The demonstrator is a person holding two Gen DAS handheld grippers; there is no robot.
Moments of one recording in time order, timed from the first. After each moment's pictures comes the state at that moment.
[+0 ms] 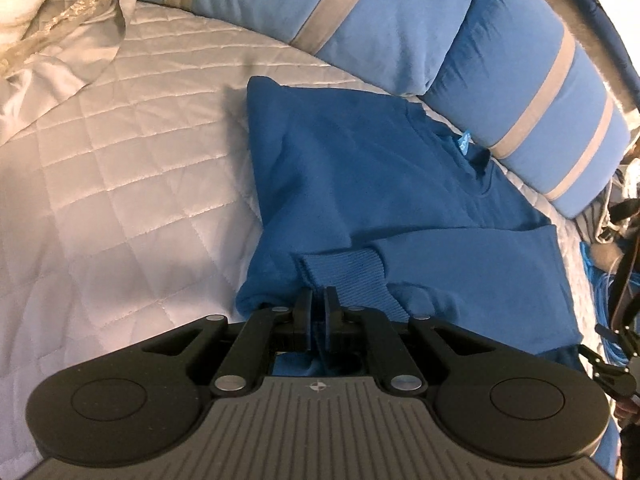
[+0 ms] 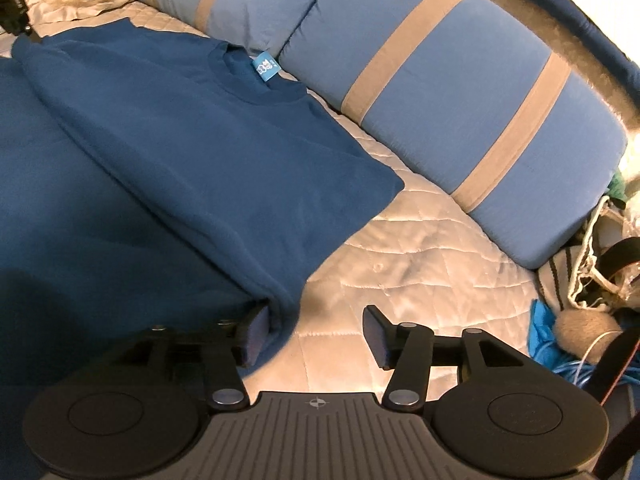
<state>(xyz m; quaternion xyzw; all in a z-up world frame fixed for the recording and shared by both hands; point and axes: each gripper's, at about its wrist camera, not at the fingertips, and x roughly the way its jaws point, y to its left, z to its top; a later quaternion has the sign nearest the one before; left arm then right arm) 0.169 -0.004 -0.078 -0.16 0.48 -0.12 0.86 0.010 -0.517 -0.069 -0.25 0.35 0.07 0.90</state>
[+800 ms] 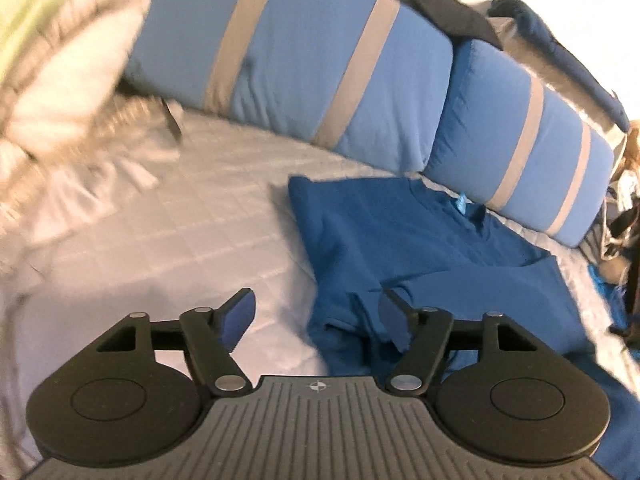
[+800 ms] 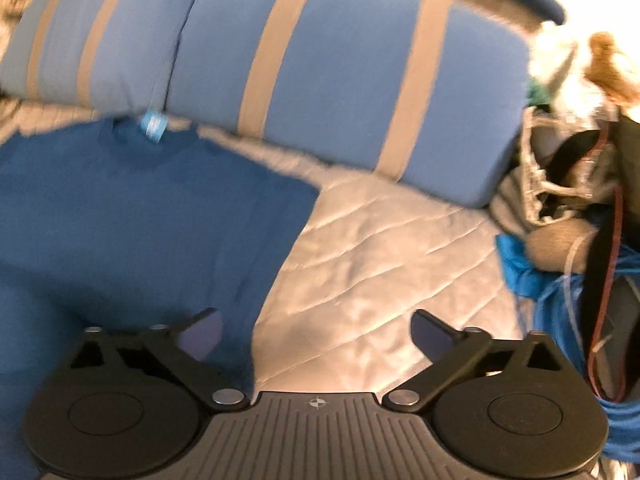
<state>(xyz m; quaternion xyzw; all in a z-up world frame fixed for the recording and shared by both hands) 0.094 0.026 -0.026 -0.10 0.35 -0.08 0.93 0.025 -0.541 -0.046 -0.07 0.32 -0.06 0.94</state>
